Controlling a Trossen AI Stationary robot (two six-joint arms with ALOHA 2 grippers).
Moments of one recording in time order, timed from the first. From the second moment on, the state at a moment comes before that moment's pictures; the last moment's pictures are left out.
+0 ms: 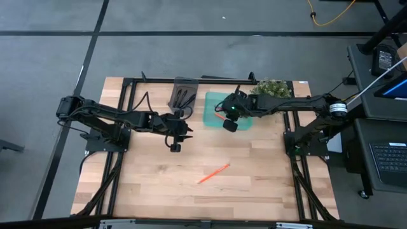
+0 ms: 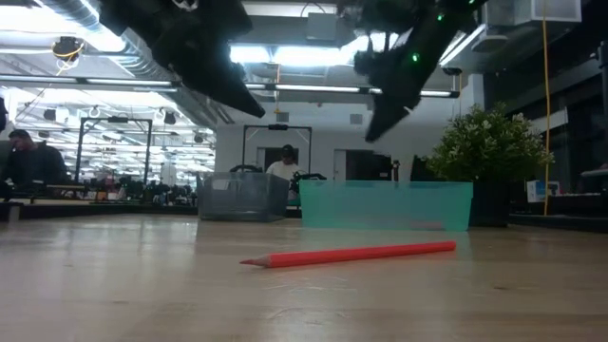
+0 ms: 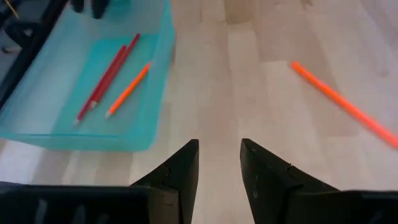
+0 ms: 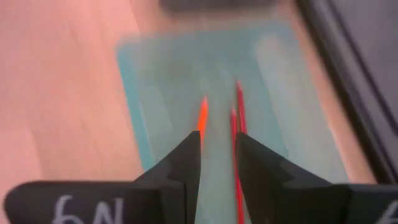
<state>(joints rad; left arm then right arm) -0.04 1.31 0.77 -0.11 -0.11 0.09 -0.18 1.53 1.11 -0.56 0.27 0.05</state>
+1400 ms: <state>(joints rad) -0.38 1.91 1.29 -0.26 -0.23 -0.37 0.42 1.19 0.57 0.08 0.65 0.20</state>
